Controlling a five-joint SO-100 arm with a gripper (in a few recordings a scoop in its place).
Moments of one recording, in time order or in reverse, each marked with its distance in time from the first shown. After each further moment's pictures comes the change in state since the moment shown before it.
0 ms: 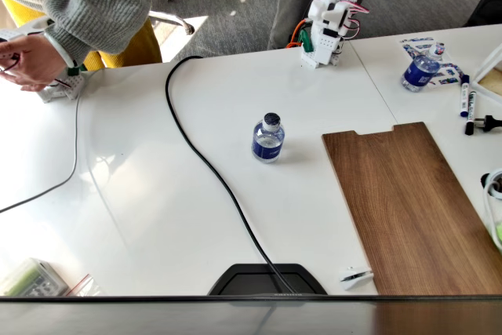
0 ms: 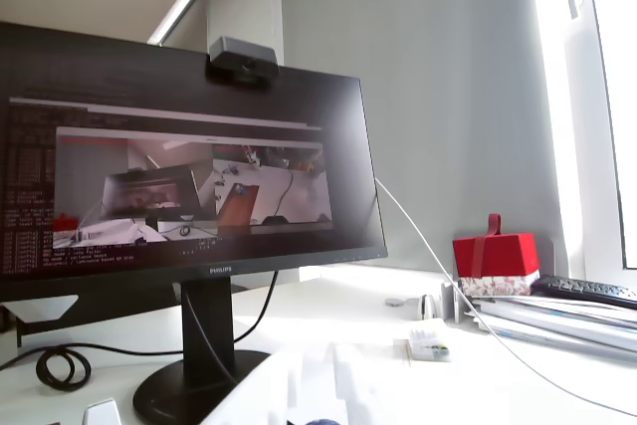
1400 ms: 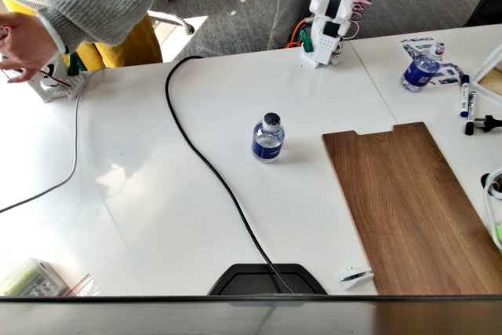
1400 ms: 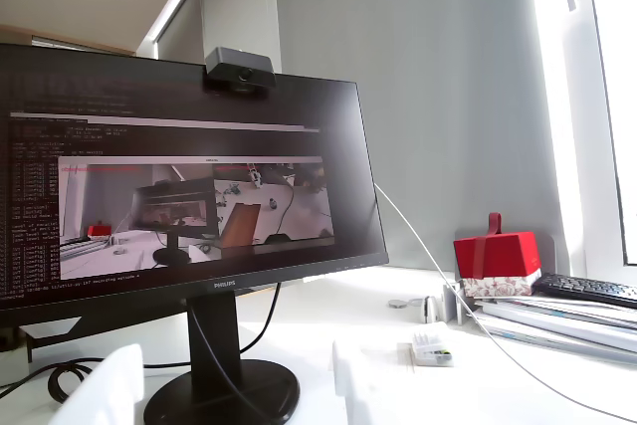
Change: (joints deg) arm 0.5 -1.4 -12.9 11.4 1.9
